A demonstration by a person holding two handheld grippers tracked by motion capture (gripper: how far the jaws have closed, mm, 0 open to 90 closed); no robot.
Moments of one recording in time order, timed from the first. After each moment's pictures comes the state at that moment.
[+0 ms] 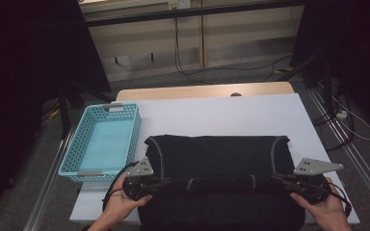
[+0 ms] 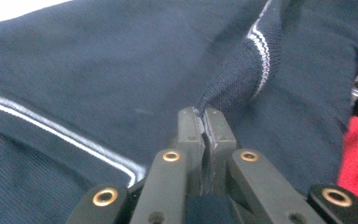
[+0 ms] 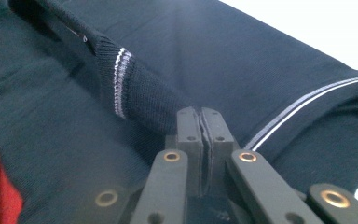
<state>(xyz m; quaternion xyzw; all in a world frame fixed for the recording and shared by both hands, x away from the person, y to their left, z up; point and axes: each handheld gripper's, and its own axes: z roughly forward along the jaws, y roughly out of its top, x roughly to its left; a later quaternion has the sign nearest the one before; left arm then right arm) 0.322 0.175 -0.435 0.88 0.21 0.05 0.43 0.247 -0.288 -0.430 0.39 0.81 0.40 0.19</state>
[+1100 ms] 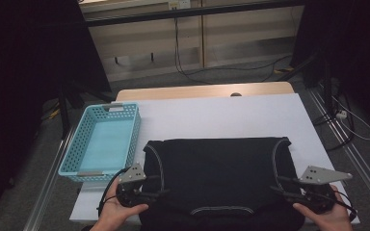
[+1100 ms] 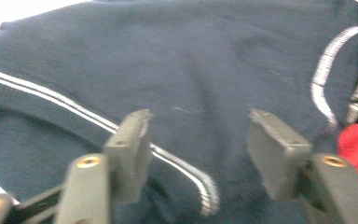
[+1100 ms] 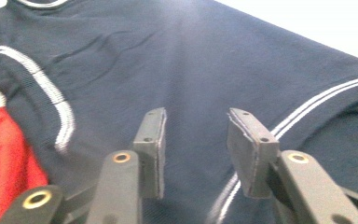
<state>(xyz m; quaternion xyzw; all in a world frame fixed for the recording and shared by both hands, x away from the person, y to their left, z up) 0.318 0.188 -0.438 0.86 0.25 0.08 0.44 0.232 -0.293 -0.432 0.39 0.80 0.42 0.19</state>
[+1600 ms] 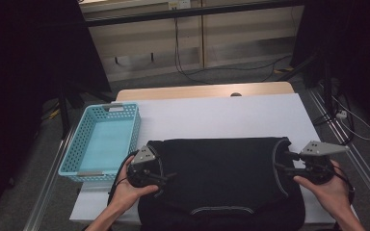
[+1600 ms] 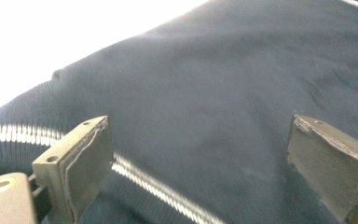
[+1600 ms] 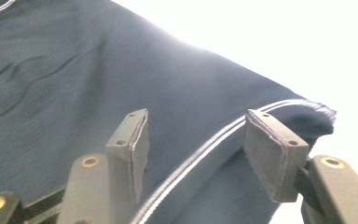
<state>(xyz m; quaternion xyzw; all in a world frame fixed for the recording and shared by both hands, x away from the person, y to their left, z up) 0.371 0.163 -0.443 0.84 0.26 0.11 0.45 0.291 -0.321 -0.423 0.42 0.78 0.41 0.22</state>
